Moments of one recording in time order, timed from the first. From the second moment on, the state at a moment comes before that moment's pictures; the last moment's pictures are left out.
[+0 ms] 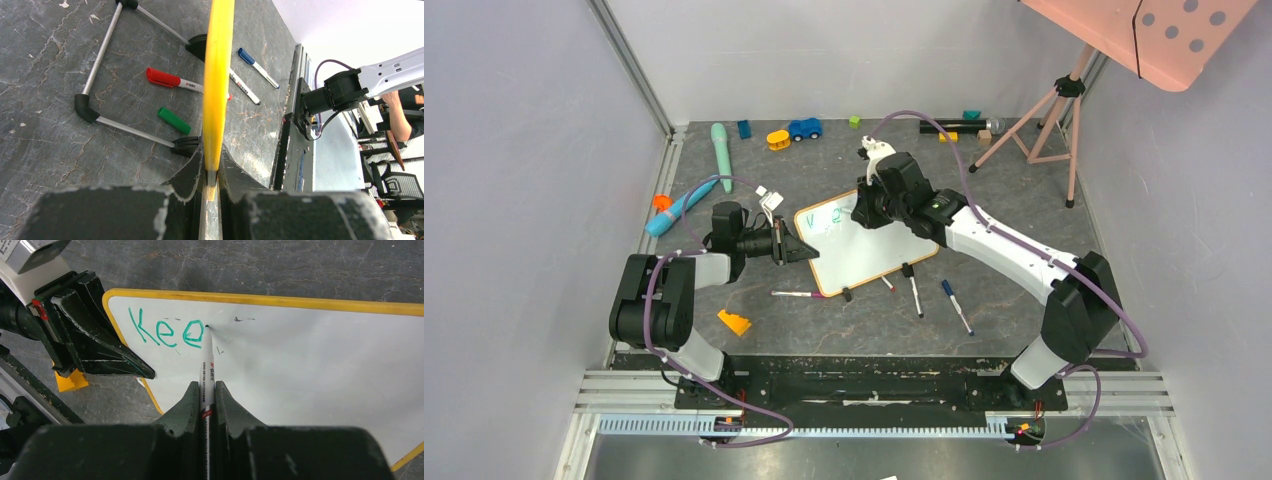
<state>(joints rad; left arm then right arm) -0.09 1.59 0.57 0.51 1.16 -0.31 0.72 1.60 1.33 -0.33 -0.02 0.32</state>
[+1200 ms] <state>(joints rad) -0.09 1.59 0.57 0.51 1.16 -0.31 0.71 1.57 1.33 -0.33 -0.03 0.34</state>
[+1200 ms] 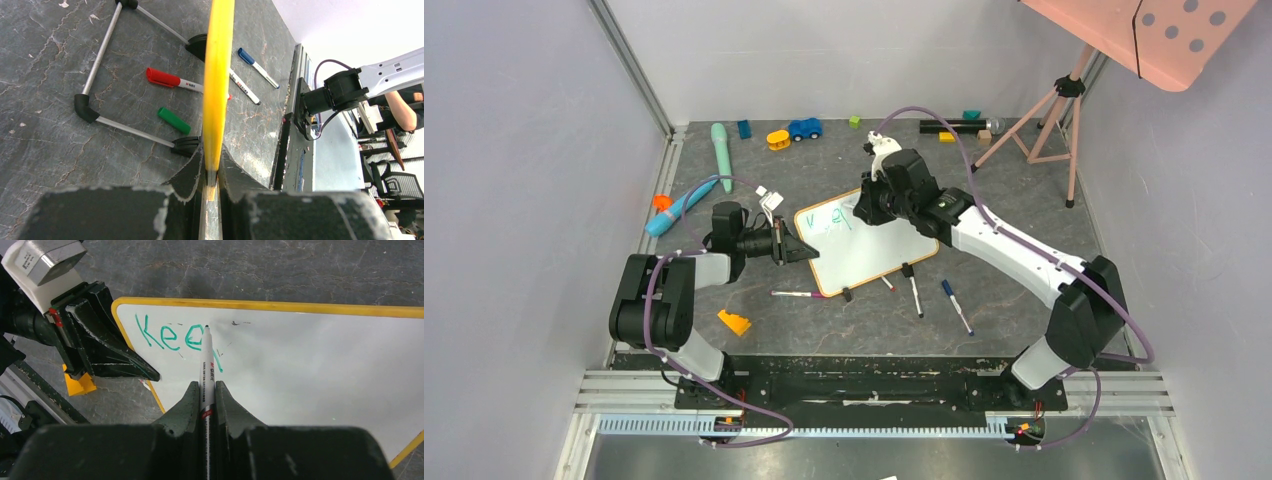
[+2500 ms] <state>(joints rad) -0.09 1.59 0.57 0.51 1.16 -0.31 0.70 1.57 1.28 -0.34 0.01 0.35</state>
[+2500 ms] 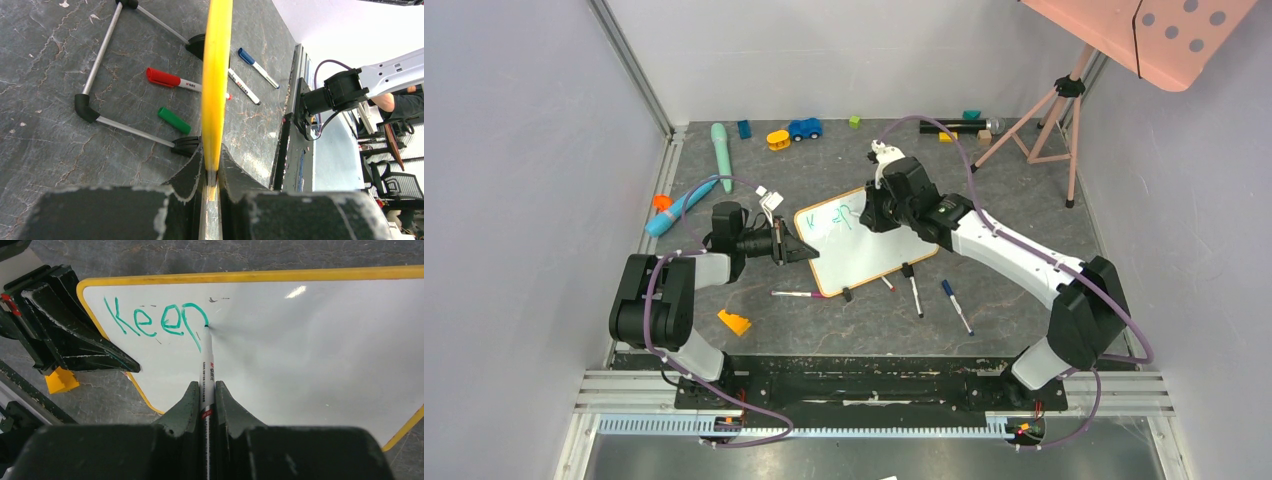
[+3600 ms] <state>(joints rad) -0.09 1.59 0.57 0.51 1.16 -0.31 0.68 1.34 1.11 -0.29 0.02 0.31</state>
